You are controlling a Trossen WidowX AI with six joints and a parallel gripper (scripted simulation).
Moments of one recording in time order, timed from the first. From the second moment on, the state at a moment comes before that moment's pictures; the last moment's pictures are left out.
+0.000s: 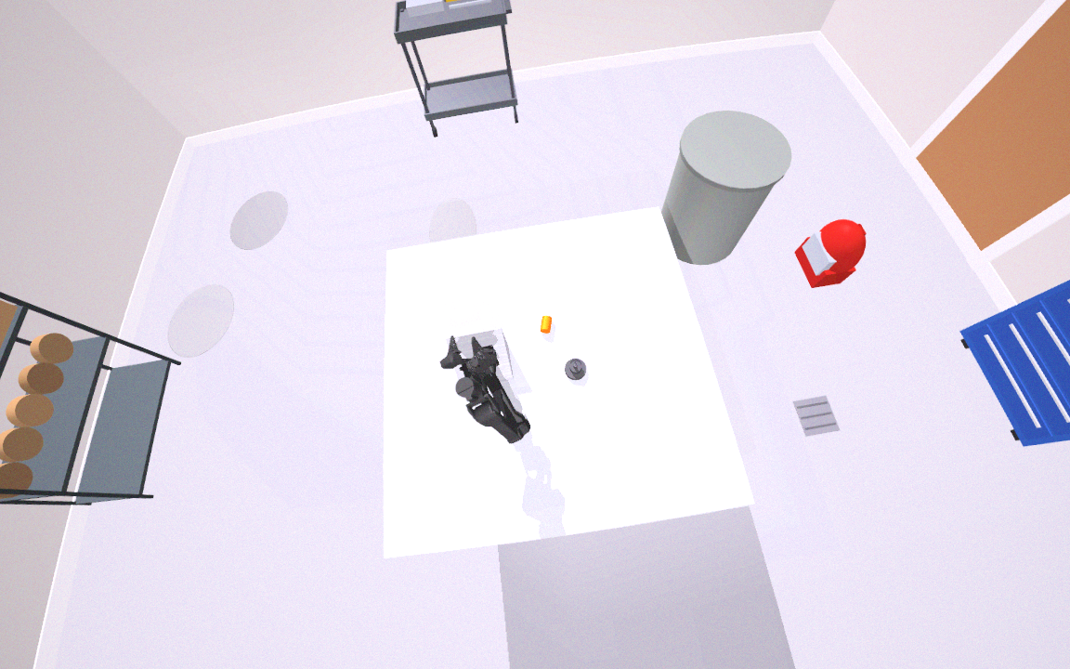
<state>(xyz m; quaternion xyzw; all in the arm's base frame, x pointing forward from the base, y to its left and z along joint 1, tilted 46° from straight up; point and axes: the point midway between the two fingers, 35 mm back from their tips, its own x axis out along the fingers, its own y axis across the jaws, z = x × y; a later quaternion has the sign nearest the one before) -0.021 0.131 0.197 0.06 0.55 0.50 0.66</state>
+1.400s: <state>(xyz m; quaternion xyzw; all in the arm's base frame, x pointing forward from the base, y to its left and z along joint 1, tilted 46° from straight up) 0.250 0.114 -0.042 -0.54 0.66 0.12 0.50</state>
